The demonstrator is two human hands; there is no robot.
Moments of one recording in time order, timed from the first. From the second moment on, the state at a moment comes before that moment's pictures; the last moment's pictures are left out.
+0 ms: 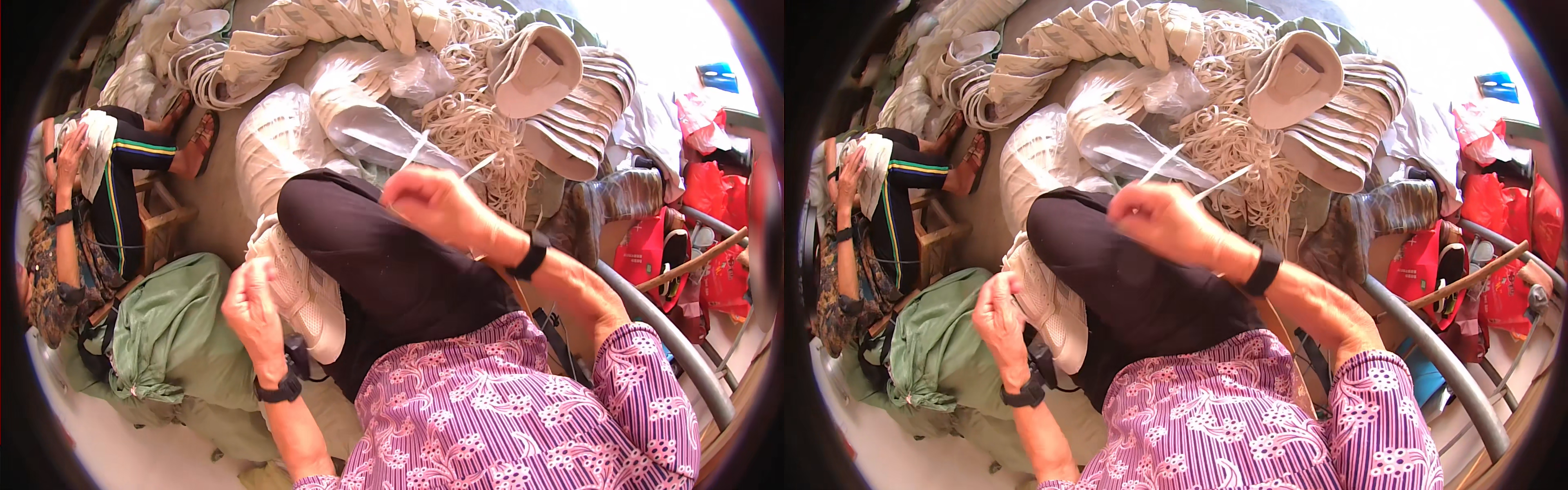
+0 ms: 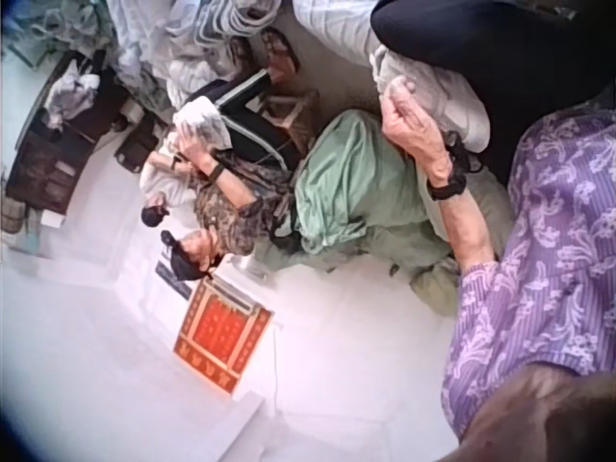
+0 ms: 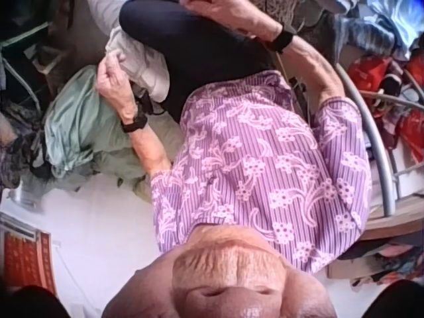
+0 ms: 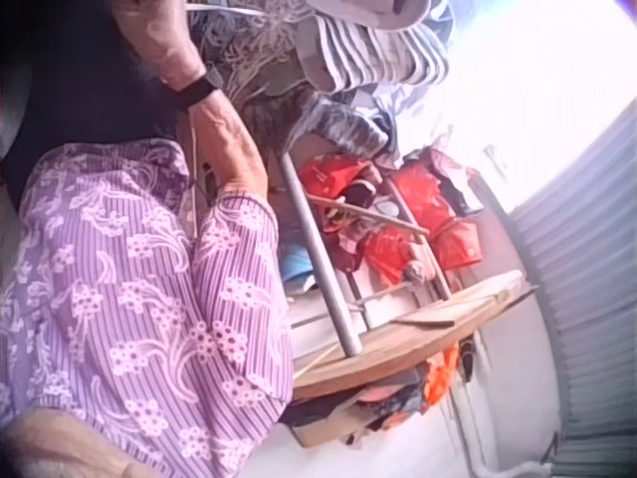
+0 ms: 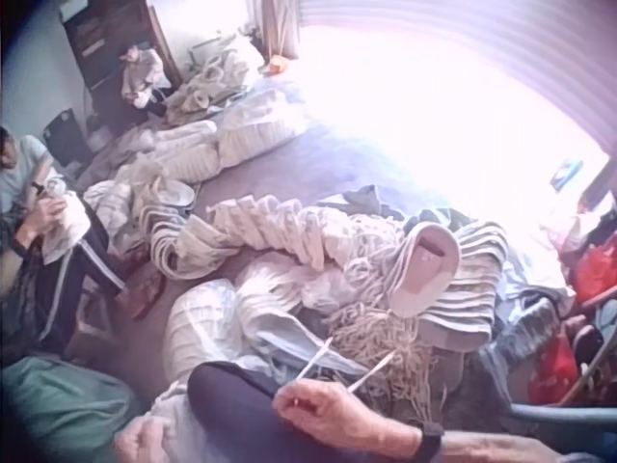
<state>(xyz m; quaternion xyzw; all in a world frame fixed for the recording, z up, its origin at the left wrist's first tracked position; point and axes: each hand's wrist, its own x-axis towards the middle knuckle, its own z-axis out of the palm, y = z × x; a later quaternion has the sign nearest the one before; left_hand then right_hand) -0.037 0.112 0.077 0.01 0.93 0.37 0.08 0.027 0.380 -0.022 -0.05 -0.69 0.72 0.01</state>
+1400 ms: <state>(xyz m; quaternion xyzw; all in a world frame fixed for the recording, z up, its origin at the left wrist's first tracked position) 0.021 -0.025 0.163 -0.06 0.32 0.94 0.08 0.051 0.403 0.067 0.10 -0.93 0.35 -0.05</state>
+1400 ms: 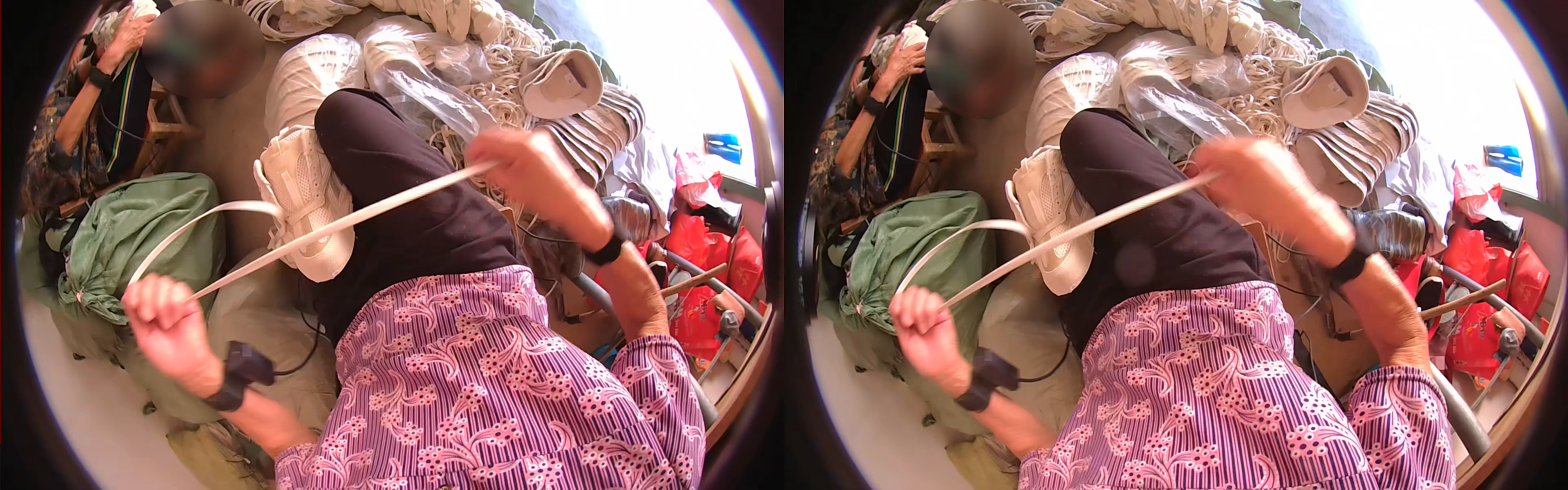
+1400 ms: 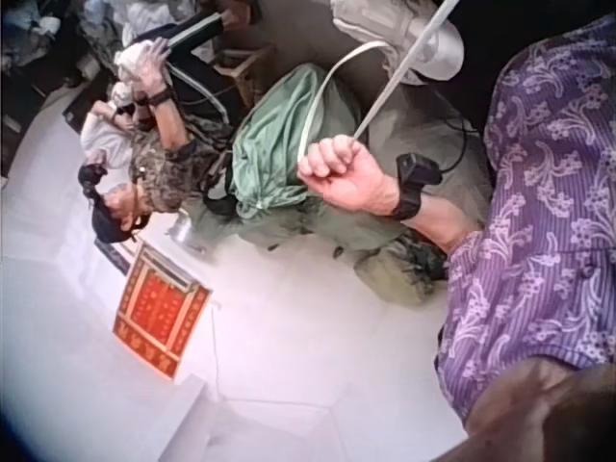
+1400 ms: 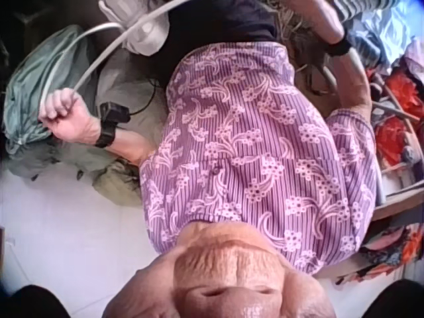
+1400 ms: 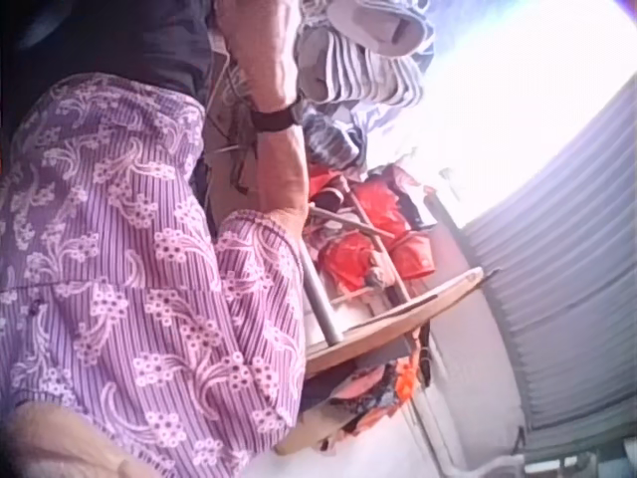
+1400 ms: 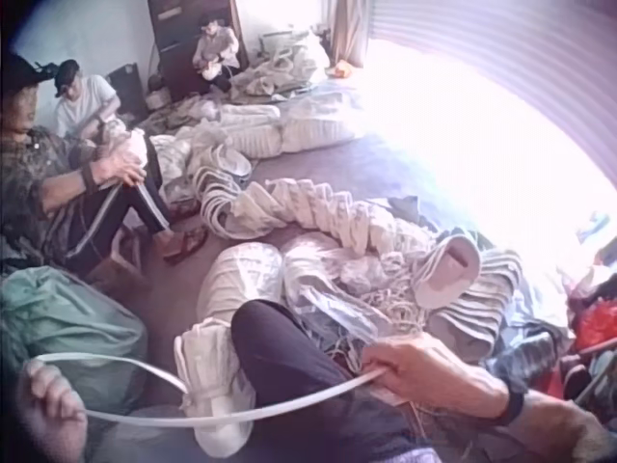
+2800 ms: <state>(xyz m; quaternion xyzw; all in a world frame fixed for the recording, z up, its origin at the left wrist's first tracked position) 0.102 -0.066 0.100 -0.29 0.83 0.46 0.08 0.006 0.268 0.076 0.24 -0.79 0.52 -0.23</state>
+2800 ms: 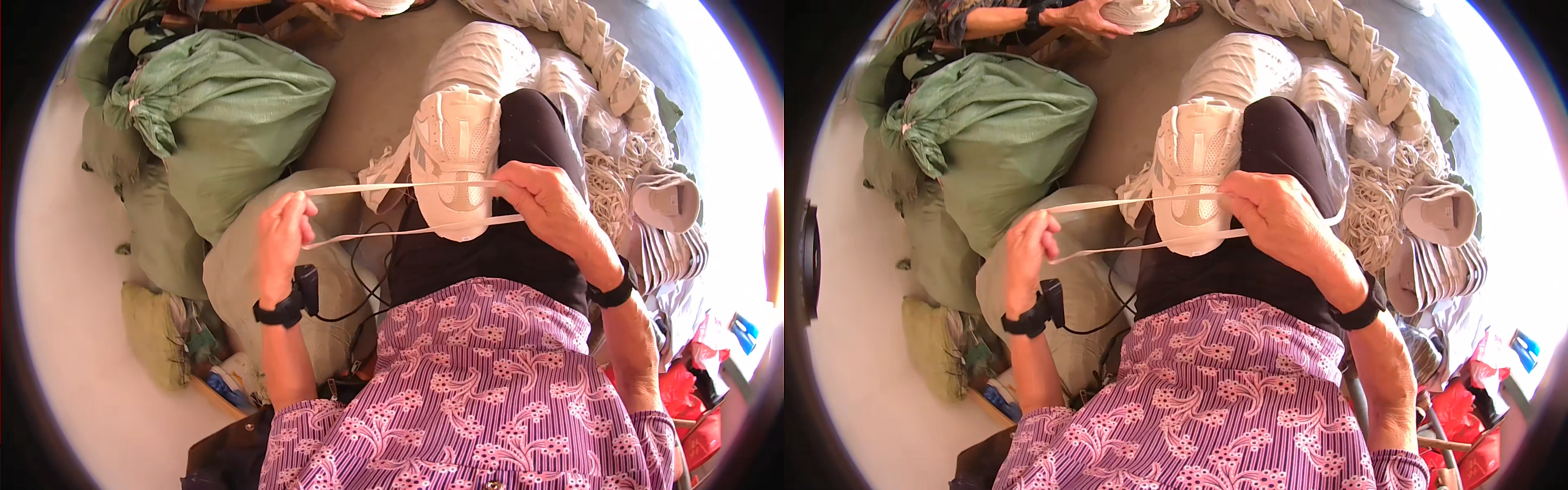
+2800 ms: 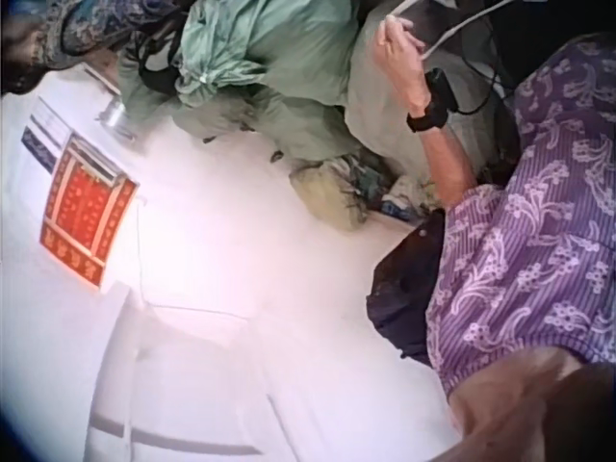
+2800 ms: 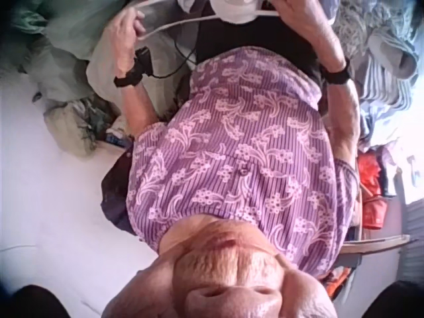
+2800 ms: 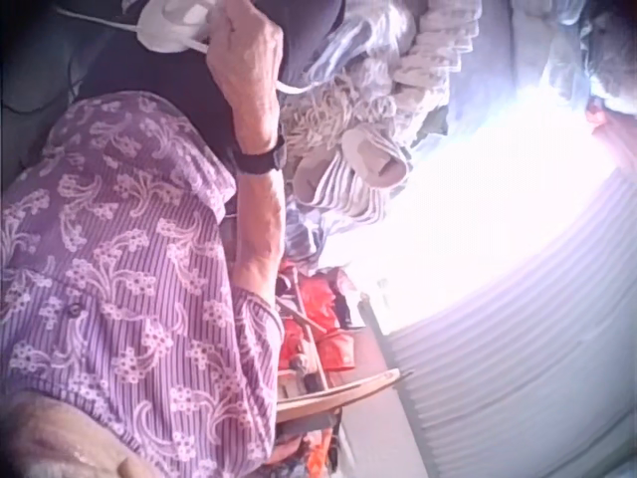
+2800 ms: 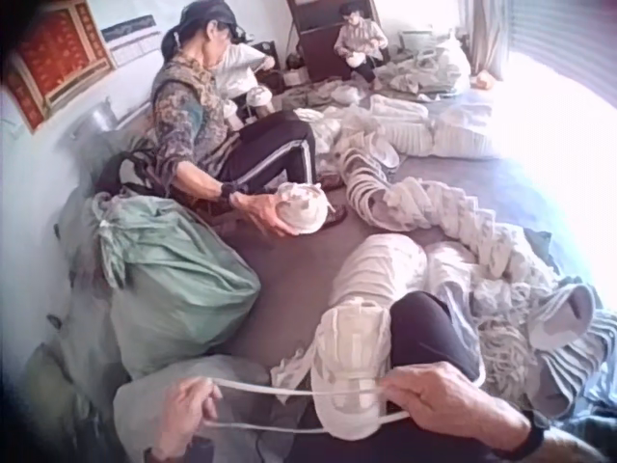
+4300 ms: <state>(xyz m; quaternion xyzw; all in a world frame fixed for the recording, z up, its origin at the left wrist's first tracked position) 0.041 0.061 0.048 -0.07 0.85 0.52 0.00 0.000 0.248 0.057 0.20 -0.85 0.44 -0.20</state>
